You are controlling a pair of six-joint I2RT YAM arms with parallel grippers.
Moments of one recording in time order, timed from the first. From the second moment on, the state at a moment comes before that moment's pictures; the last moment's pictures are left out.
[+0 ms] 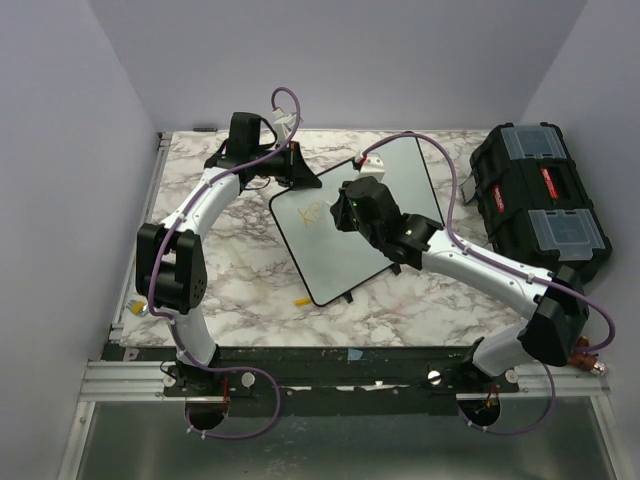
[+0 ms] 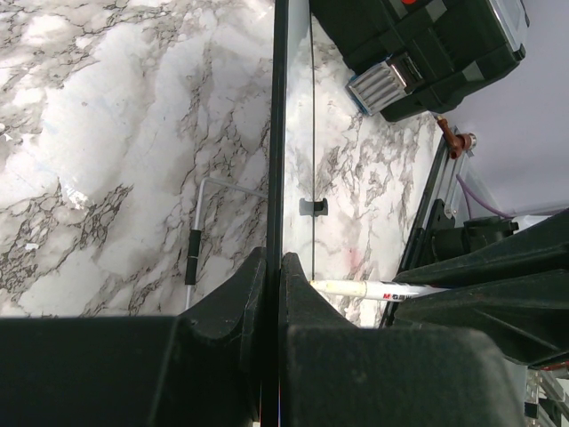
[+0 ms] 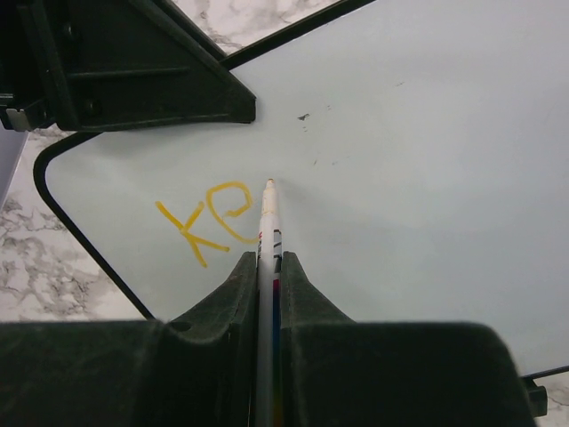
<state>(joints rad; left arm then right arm) -0.25 1.81 1.53 -0.31 0.96 -0.22 0.89 1.48 1.24 -0.23 0.43 0.52</state>
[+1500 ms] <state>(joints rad) -0.25 1.81 1.53 -0.32 0.95 -0.21 0.84 1.49 1.21 -0.20 0.38 0.52</state>
